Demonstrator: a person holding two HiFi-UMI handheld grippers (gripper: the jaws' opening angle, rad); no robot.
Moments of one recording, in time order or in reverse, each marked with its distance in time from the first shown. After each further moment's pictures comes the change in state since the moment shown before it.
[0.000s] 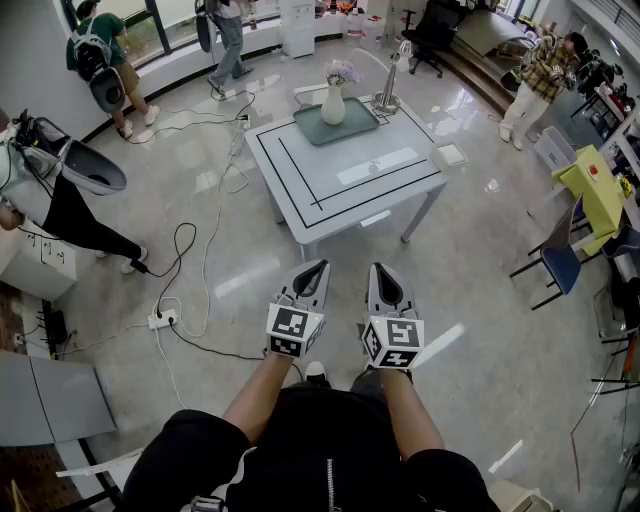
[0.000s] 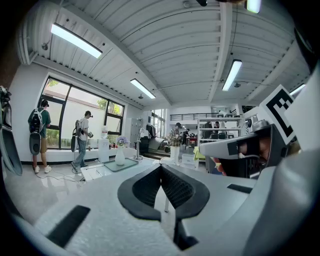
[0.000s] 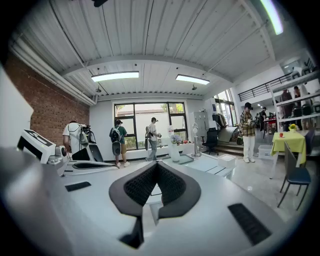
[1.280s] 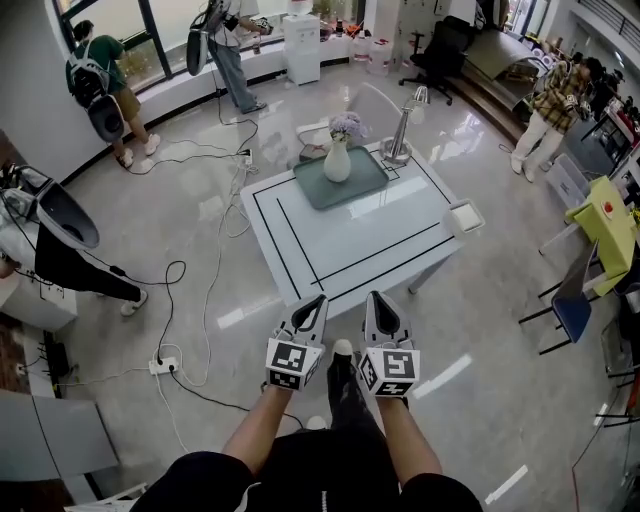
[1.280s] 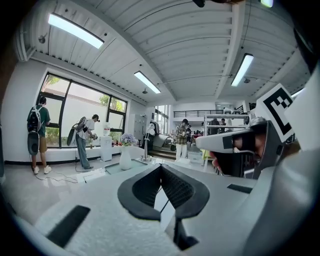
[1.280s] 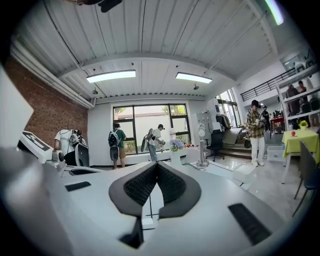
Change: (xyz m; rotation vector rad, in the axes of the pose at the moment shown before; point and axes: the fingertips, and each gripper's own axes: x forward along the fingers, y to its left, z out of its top) left arm 0.157 0.111 0.015 -0.008 0.036 0.027; right arm 0.192 -0.054 0.040 0.012 -0.043 0.029
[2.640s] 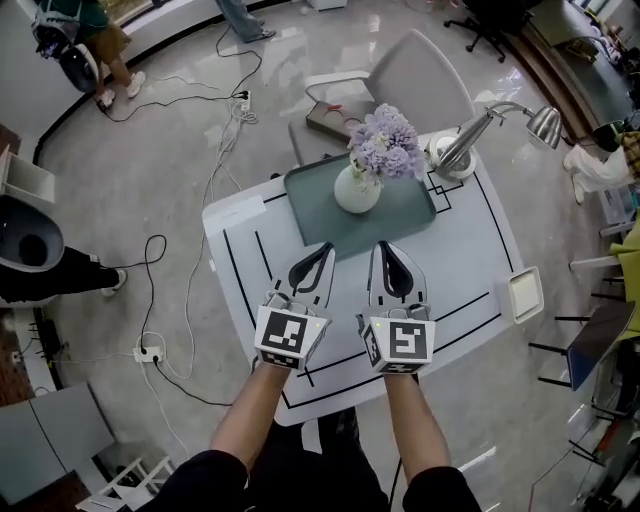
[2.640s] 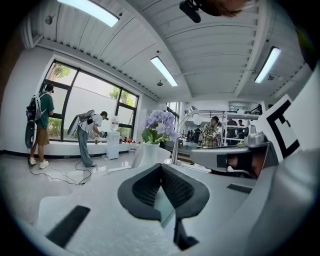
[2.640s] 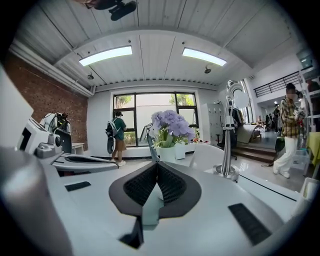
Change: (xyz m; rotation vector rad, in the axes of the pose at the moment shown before) left arm 0.359 0.246 -0.014 -0.069 0.014 0.089; right arm 0.436 -0.122 -0.045 -0.065 0.081 0.096
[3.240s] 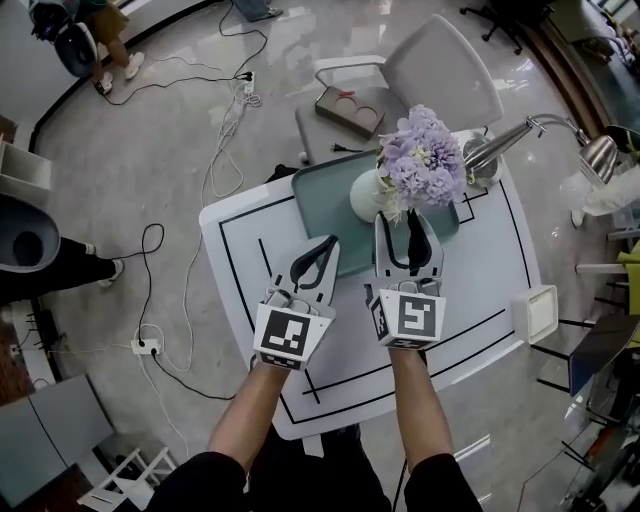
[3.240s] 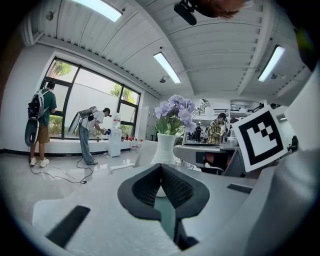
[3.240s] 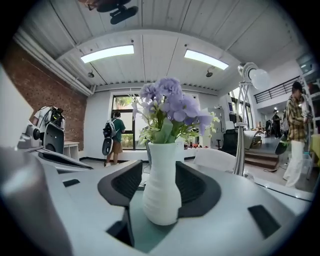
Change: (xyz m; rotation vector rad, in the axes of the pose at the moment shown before) left arm 0.039 0.050 -0.027 -0.012 0.029 0.014; right arm 0.098 -0.019 -0.017 -0.033 -0.059 -0.026
